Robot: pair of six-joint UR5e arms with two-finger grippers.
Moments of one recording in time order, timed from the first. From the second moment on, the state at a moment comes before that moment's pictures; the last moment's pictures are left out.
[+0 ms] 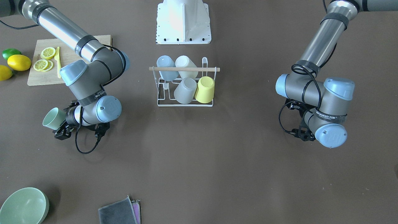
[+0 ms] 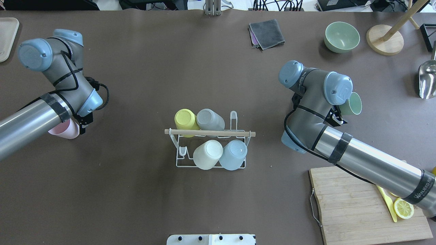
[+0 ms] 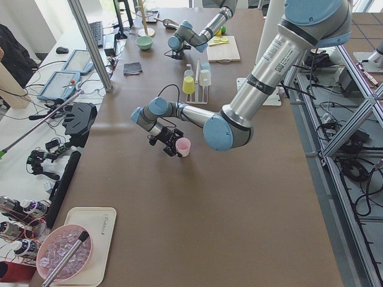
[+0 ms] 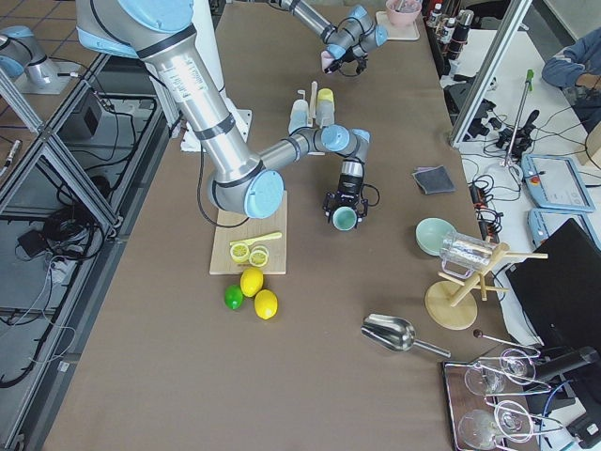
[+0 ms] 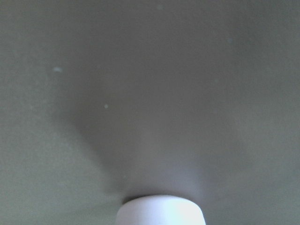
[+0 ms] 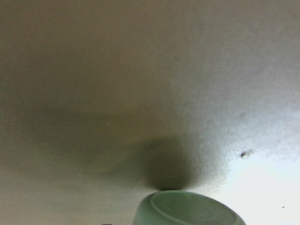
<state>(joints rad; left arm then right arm) -0.90 -2.21 -1.12 -0.86 -2.36 0.17 0.69 -0.94 1.31 -2.14 1.57 -0.53</state>
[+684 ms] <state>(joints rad) -0.89 -2.20 -1.14 -0.83 -2.36 0.18 0.71 -0.94 1.32 -2.14 1.55 -0.58</state>
